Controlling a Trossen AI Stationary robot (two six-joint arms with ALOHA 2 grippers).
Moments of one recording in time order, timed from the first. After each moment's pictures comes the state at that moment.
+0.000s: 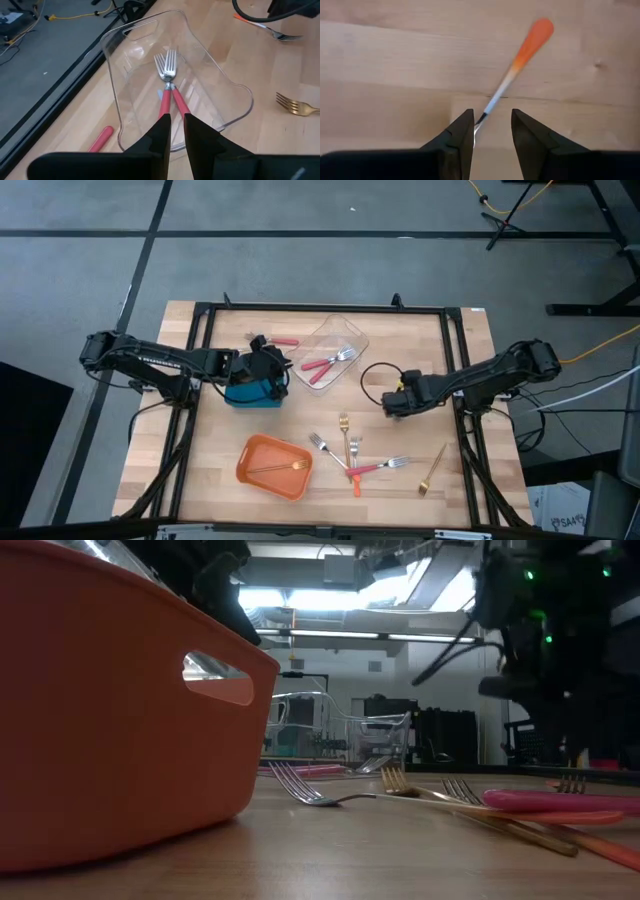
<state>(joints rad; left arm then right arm) -0.03 1.22 0.83 -0.30 -0.51 -0.20 0.19 1.45 0.77 -0.97 0.24 1.67</state>
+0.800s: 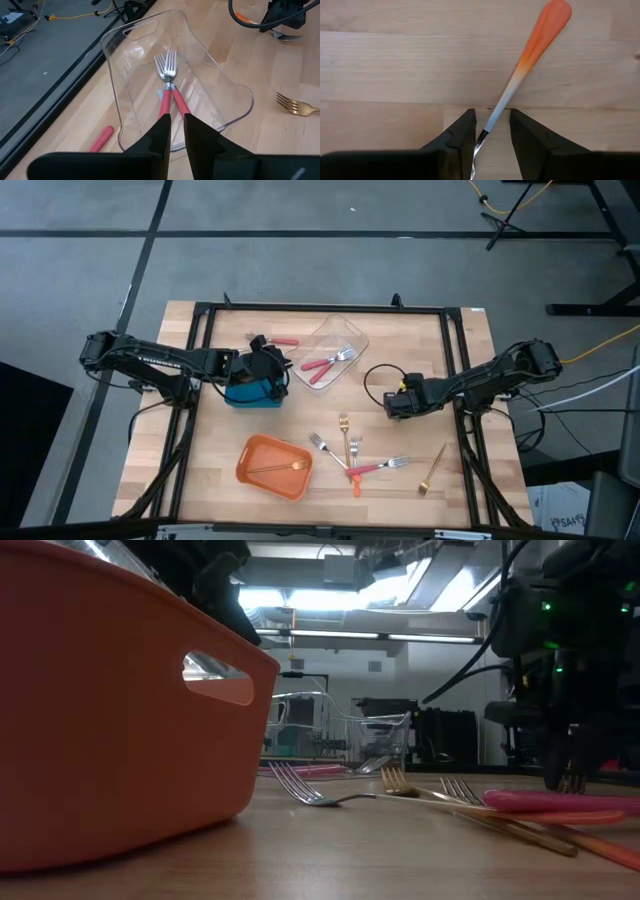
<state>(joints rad) -0.03 1.22 0.83 -0.30 -0.51 -0.20 0.19 1.44 0.62 -0.76 0.26 1.73</state>
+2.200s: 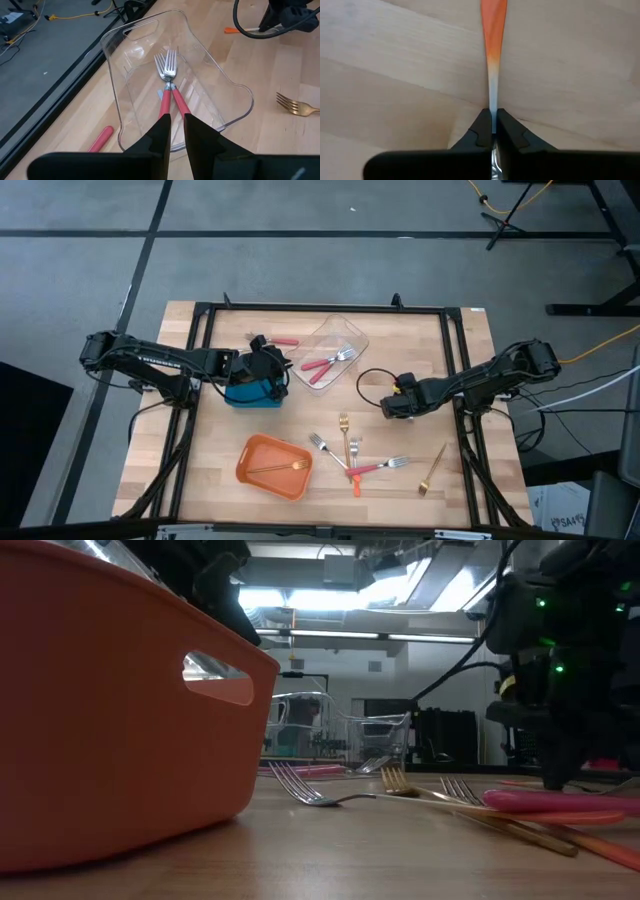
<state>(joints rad) -0.03 1.22 0.83 -0.30 -0.51 -0.20 0.19 1.45 0.64 -0.72 0.29 1.43</state>
